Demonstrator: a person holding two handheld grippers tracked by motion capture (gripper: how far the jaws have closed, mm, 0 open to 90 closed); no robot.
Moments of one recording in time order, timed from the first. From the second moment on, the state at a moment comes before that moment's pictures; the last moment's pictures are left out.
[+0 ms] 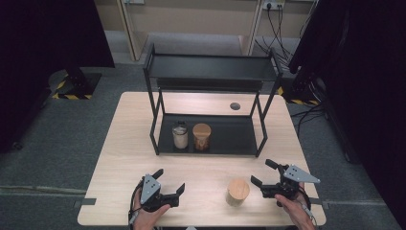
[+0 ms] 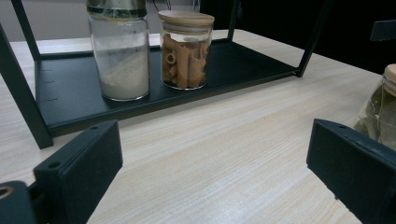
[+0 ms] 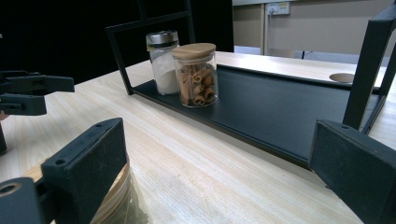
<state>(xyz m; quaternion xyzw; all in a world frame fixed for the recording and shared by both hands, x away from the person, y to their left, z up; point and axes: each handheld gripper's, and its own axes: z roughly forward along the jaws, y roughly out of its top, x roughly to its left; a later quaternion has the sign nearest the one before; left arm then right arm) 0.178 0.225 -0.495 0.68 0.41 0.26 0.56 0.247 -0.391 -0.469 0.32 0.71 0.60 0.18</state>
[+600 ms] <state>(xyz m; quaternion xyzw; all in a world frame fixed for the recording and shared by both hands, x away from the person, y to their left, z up) 0.175 0.224 -0.494 0.68 0.40 0.27 0.56 0.235 -0.390 -0.468 0.30 0.71 0.60 0.18</state>
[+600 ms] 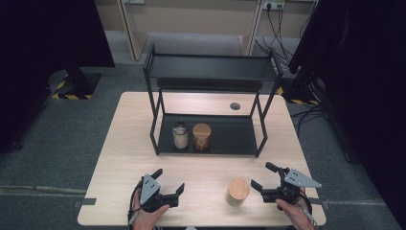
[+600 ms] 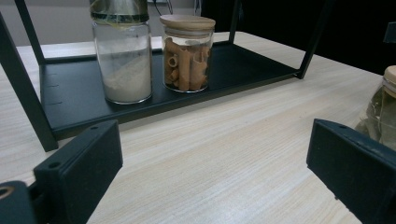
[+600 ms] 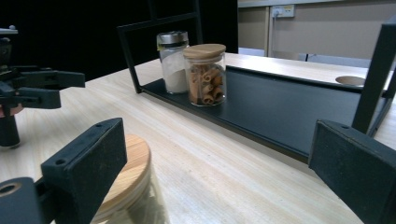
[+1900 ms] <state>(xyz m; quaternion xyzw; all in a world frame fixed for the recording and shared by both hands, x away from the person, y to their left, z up) 0.174 0.223 -0.495 0.68 0.40 0.26 0.56 0.223 -0.353 -0.471 0.25 0.77 0.58 0.15</state>
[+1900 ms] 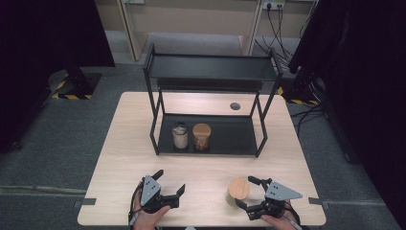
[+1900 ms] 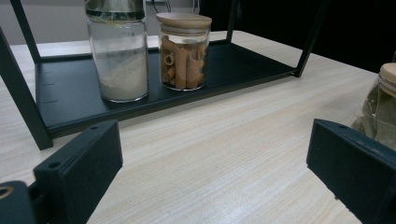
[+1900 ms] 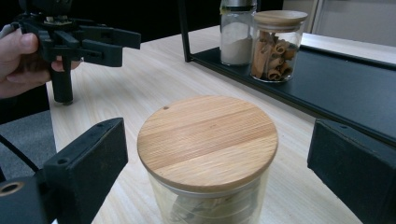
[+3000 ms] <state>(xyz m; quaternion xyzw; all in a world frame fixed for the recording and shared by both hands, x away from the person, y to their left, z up) 0.175 0.225 -0.496 0.68 0.40 0.26 0.56 0.222 -0.337 -0.468 0.25 0.78 0.55 0.17</state>
